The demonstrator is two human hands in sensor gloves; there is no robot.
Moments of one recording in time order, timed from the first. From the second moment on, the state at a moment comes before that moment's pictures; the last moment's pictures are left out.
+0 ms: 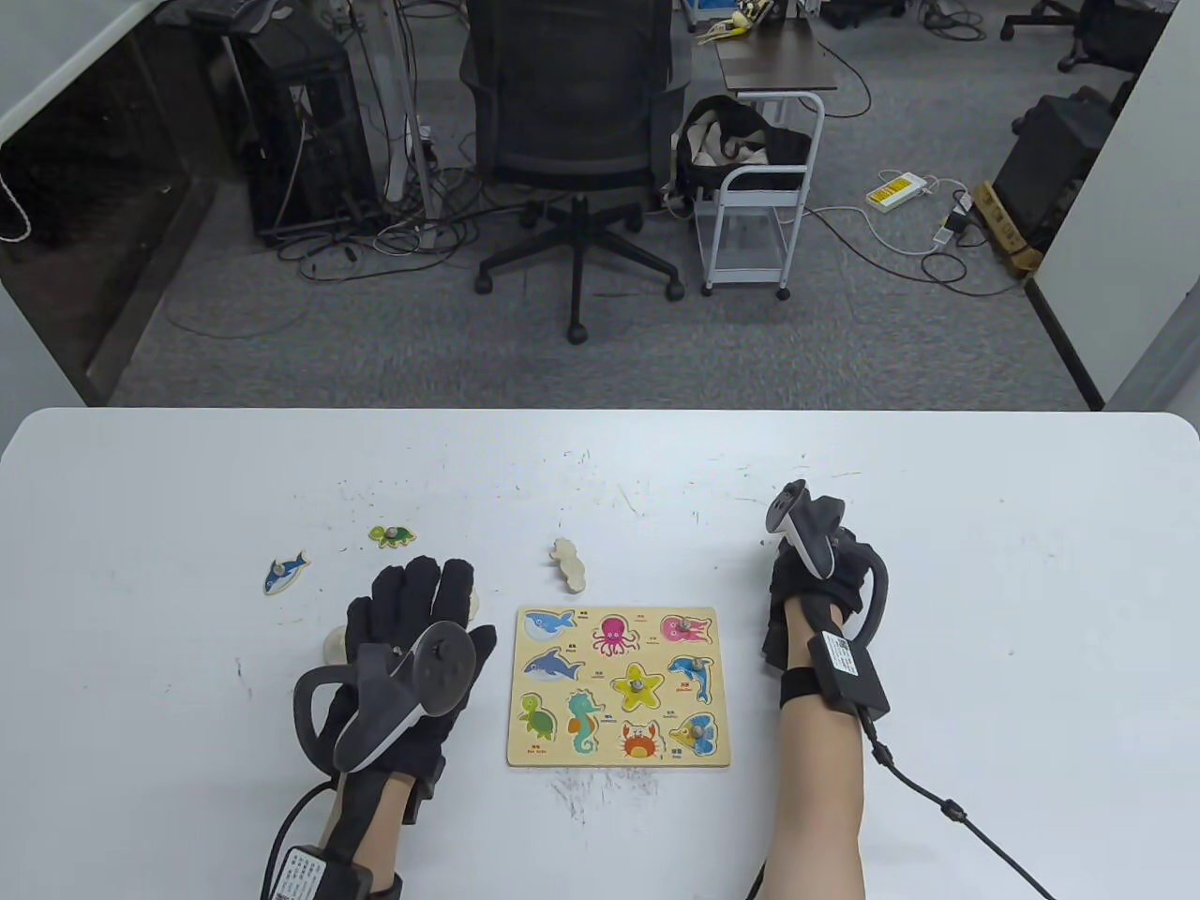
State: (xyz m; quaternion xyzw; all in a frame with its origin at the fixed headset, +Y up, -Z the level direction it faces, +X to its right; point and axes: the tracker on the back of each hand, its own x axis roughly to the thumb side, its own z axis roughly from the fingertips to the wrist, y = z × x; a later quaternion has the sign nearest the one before) left_hand -0.187 -0.651 -0.305 0.05 0.00 0.01 1.00; right_hand 0.214 -0.775 -0.508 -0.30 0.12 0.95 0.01
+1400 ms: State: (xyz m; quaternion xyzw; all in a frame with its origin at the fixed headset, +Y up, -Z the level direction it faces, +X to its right) left_hand -0.160 -0.639 -0.291 -0.01 -0.18 0.26 0.95; right_hand 0.084 -0.635 -0.283 0.18 -0.06 0.96 0.18
